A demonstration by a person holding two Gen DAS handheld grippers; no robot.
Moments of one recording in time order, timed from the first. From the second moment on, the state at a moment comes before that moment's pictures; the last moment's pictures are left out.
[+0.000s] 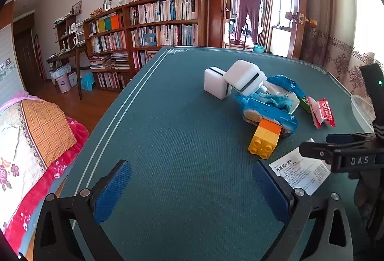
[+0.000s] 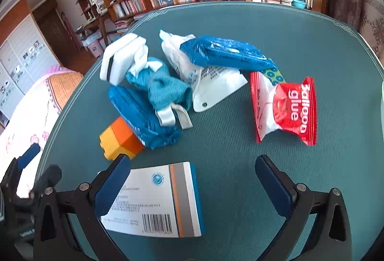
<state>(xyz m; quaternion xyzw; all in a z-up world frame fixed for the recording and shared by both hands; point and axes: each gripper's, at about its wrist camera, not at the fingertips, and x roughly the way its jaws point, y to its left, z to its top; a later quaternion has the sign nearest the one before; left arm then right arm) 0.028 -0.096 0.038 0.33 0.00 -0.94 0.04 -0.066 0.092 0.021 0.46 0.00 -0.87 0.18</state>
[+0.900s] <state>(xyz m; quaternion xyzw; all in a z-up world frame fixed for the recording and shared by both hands) 0.025 -0.094 0.036 0.34 0.00 -0.94 0.04 -0.060 0.047 0.043 0.41 0.12 -0.80 0.43</state>
